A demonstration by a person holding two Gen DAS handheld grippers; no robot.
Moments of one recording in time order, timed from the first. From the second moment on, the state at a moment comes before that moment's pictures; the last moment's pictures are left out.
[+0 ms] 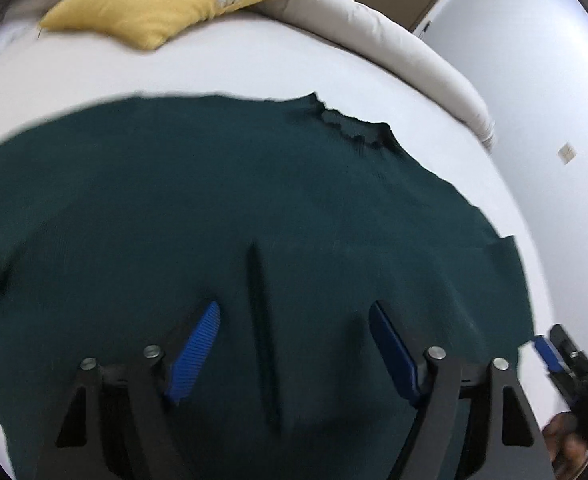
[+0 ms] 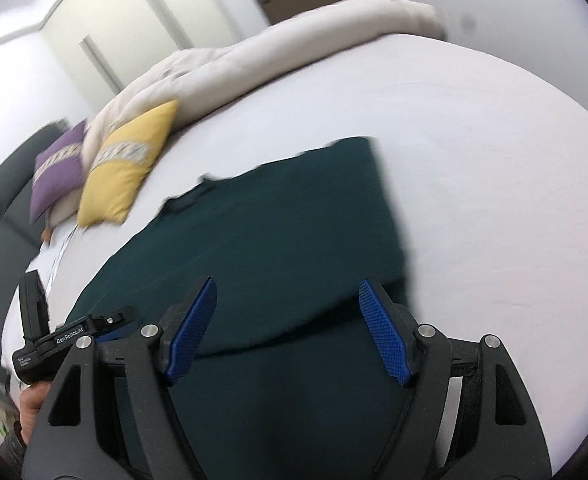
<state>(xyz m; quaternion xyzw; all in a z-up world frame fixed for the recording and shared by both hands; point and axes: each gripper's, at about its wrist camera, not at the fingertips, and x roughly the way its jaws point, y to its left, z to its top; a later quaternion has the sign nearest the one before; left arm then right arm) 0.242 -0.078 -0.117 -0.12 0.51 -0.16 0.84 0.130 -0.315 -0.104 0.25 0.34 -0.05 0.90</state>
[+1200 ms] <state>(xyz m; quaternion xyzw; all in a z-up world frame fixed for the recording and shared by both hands) 0.295 -0.039 -0.125 -0.11 0.45 -0.15 0.87 0.272 -0.431 -0.157 0.26 0.41 -0.09 0.87</state>
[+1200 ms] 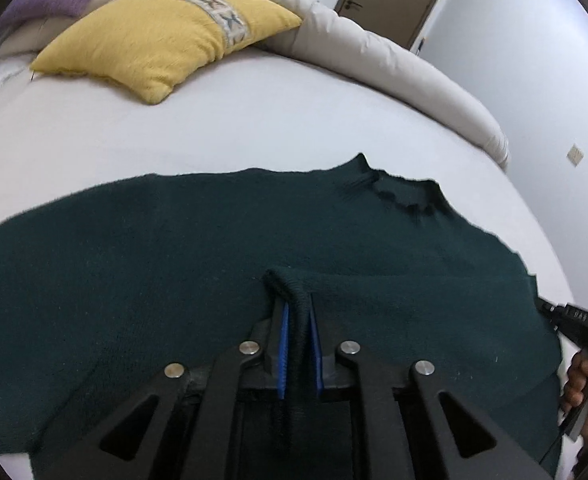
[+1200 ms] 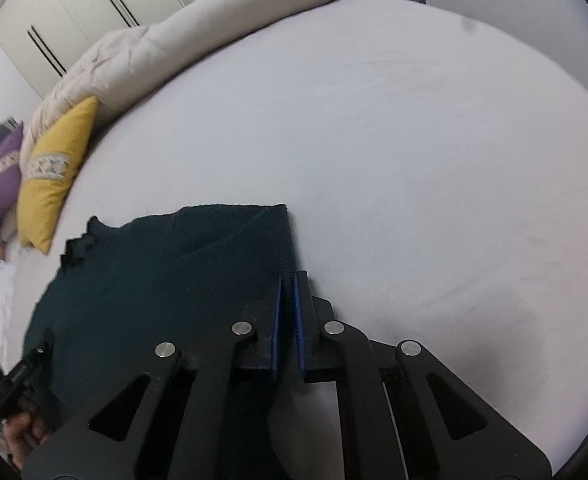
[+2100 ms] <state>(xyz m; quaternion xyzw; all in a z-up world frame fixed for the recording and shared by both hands) 0.268 -0.001 -0.100 -0.14 0.43 -0.16 0.88 0.202 -0.389 -0.146 0.21 0.41 -0.10 0.88</state>
